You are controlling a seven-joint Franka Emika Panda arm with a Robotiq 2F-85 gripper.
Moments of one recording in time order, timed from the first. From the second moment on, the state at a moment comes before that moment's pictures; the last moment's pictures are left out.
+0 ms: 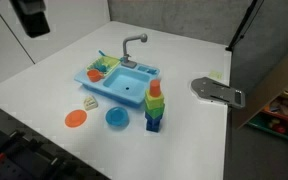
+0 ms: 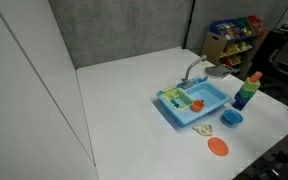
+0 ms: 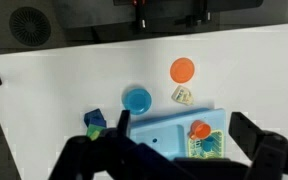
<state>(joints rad) -0.16 -0.64 -0.37 -2.42 -0.03 1.69 -0.28</state>
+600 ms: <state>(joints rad) -0.15 -0.61 -0.34 -2.42 -0.01 1.72 -0.28</state>
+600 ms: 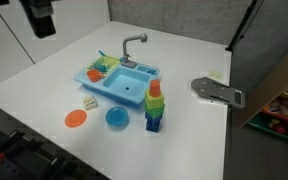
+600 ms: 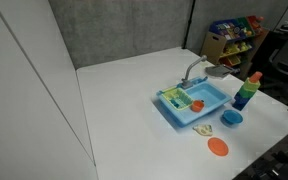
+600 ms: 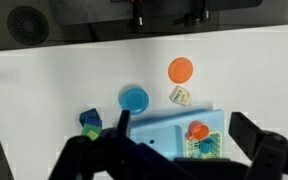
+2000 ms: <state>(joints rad) -0.05 -0.26 -0.07 -2.56 -0.06 2.22 -0.23</state>
